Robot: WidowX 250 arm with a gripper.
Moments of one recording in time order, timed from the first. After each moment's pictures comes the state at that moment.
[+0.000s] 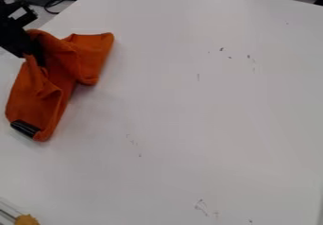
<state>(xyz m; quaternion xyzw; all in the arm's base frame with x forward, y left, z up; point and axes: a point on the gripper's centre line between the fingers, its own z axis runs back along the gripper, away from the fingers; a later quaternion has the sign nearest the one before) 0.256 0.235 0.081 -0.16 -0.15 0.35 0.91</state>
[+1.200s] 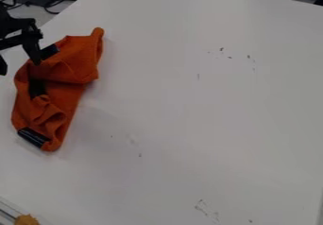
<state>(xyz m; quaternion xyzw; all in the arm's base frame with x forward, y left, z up) 0.249 0.218 0.082 -0.02 -0.11 0.35 0.93</state>
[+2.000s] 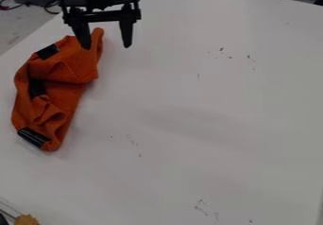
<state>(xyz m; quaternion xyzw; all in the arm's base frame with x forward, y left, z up) 0.320 0.086 0.113 0.00 -0.06 0.25 0.97</state>
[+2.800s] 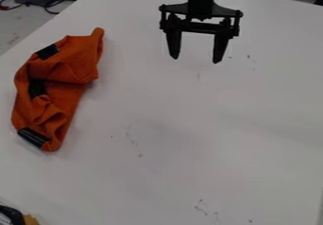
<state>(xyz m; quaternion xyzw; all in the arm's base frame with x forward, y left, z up) 0.357 -0.031 0.096 0.00 0.00 0.13 0.99</state>
